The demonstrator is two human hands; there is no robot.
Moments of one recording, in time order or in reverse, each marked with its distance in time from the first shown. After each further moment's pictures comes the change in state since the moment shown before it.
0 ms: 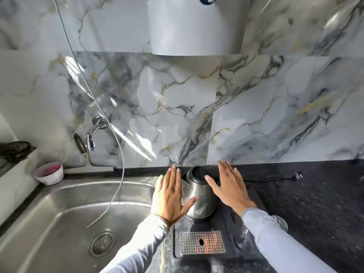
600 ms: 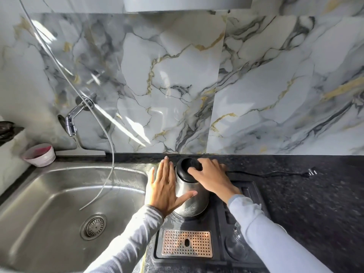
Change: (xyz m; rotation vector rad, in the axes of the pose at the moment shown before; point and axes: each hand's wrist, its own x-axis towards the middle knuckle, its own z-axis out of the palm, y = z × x) left_hand 0.041 0.023 0.048 0.098 -0.161 -0.111; right_hand 0.062 0.000 0.016 0.306 -0.247 0.009
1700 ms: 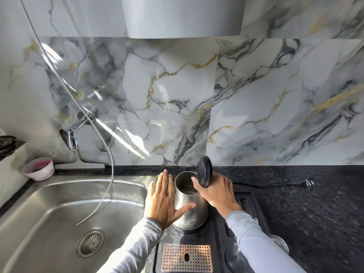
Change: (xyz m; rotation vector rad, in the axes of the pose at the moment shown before) left_hand 0.000 -0.001 -0.001 0.020 -0.038 -0.012; right_hand -0.009 0.026 0.007 -0.078 0.435 -0.127
